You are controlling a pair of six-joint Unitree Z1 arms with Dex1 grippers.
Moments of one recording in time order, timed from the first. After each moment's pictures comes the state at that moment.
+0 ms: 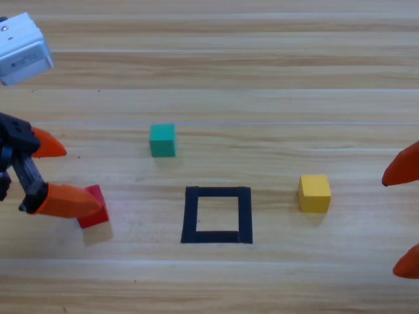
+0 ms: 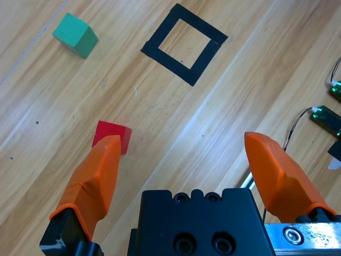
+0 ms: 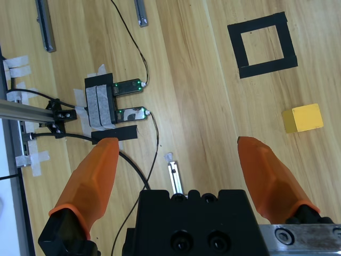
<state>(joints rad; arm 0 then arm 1) -0.71 1.22 -0.82 0.44 -0.10 0.11 0.93 1.39 -1.20 0.83 0.36 -0.31</state>
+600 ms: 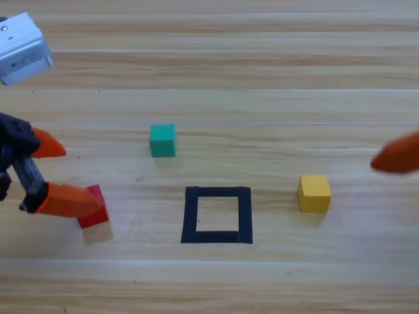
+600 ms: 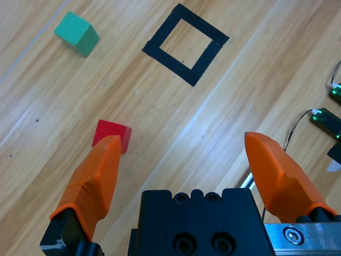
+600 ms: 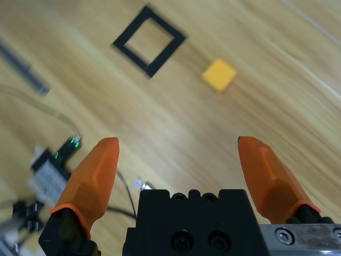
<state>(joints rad) -0.71 1.23 -0.82 0.44 -0.10 0.10 0.93 1.38 -1.17 0.75 0.02 0.19</state>
